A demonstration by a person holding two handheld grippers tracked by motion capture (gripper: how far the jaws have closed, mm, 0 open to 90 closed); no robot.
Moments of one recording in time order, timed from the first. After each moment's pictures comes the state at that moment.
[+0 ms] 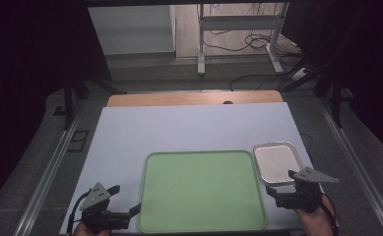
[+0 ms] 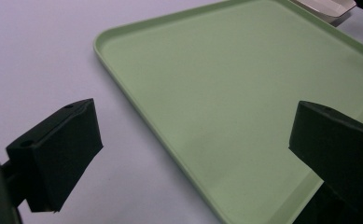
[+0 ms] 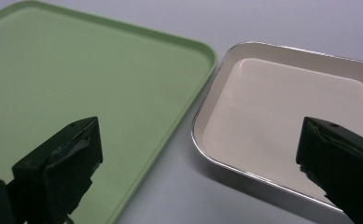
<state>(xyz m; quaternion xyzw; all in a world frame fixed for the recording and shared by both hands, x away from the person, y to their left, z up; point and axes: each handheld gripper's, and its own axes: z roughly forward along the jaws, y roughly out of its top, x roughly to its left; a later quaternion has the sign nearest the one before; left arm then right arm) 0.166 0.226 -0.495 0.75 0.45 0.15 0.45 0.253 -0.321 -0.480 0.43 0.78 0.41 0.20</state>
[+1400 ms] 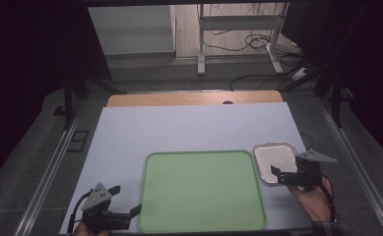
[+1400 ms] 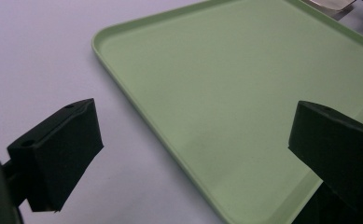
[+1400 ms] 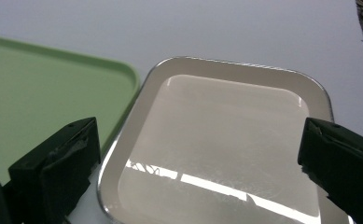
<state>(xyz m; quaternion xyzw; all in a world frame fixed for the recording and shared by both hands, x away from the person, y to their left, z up) 0.165 0.224 -0.495 0.76 0.45 0.15 0.45 0.308 -0.338 -0.484 0.49 0.75 0.38 0.23</state>
